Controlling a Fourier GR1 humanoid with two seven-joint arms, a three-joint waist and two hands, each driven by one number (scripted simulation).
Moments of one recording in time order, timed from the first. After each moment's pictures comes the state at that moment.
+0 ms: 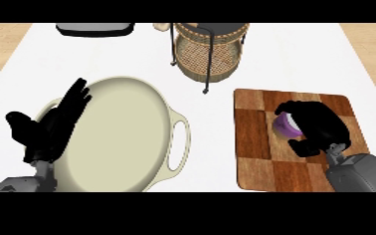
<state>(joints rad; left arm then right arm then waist) -0.05 0.32 -0.03 -1.55 0.21 0.02 0.17 -0.23 -0.54 0.36 -1.57 0.81 0.37 0.35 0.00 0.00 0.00</state>
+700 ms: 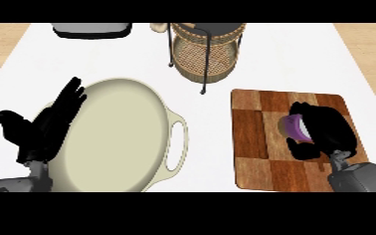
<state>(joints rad) -0.05 0.30 0.01 -1.57 0.20 0.00 0.20 -0.15 -0.49 0.28 -1.54 0.97 0.28 0.39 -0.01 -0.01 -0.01</state>
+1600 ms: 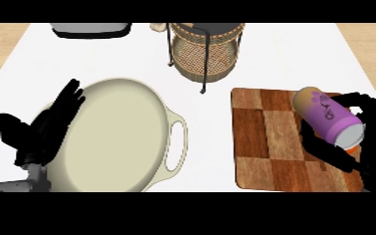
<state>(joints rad) -0.03 0.30 0.02 -1.58 0.19 -0.01 0.20 0.01 -0.31 0.12 -2.08 1.04 -0.12 0.66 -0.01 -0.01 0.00</state>
